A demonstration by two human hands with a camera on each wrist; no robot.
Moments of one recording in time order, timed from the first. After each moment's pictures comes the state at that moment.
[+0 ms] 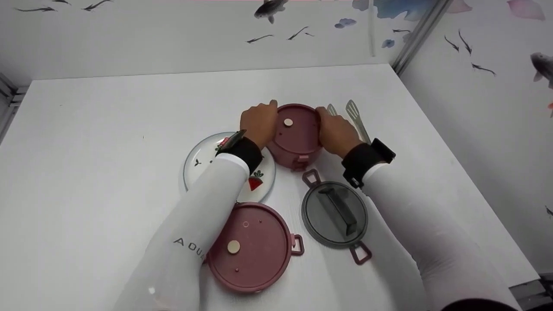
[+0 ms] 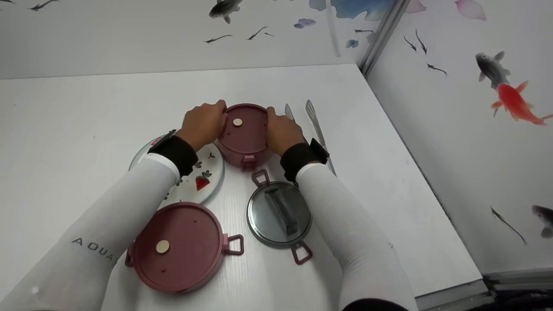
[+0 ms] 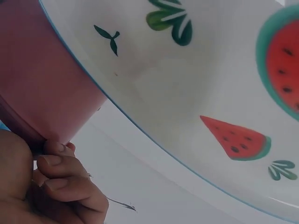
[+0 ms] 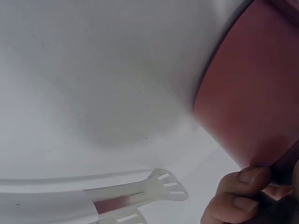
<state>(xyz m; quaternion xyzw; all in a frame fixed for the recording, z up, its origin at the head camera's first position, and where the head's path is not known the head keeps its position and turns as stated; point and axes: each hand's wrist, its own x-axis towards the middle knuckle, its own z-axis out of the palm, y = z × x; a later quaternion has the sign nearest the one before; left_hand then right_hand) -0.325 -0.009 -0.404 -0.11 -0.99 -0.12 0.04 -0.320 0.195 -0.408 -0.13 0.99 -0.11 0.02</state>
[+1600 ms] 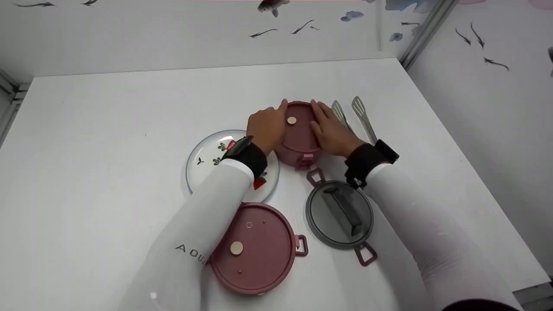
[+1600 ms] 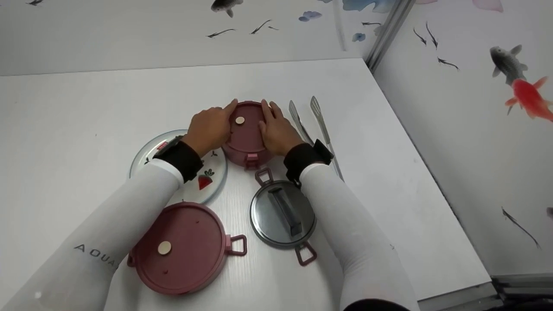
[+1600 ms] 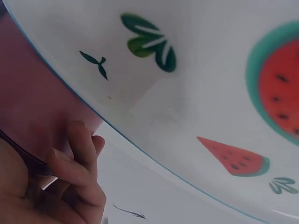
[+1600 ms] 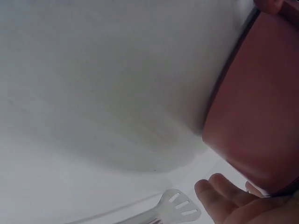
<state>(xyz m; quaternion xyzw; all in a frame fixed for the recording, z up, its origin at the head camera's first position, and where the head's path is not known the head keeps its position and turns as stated) -0.319 -0.003 -0.414 -0.12 -0.99 -0.11 0.02 -0.329 0.194 -0.421 -0.18 0.95 -0.23 0.12</state>
